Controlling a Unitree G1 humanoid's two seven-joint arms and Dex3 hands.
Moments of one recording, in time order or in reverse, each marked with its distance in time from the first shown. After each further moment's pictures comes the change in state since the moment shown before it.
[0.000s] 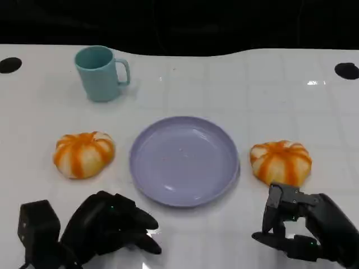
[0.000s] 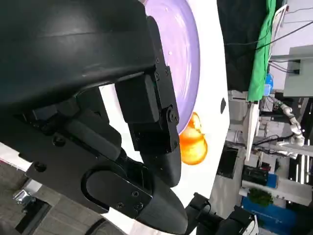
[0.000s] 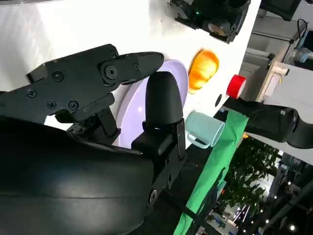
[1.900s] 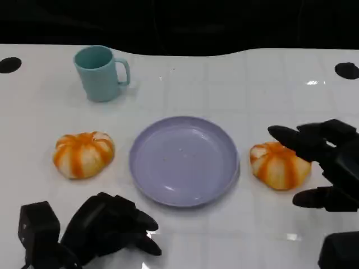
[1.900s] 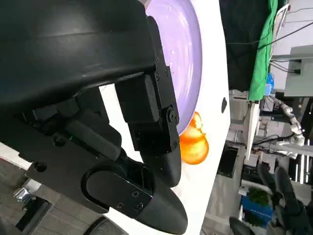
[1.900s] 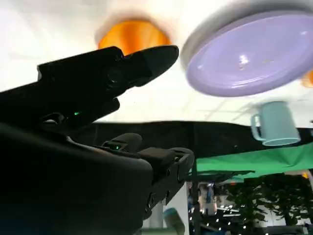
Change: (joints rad) left arm -0.008 -0.002 0.003 0.032 -0.004 -0.015 -0.010; right arm -0.098 -0.270 -0.068 -0.412 -0.740 0.279 -0.178
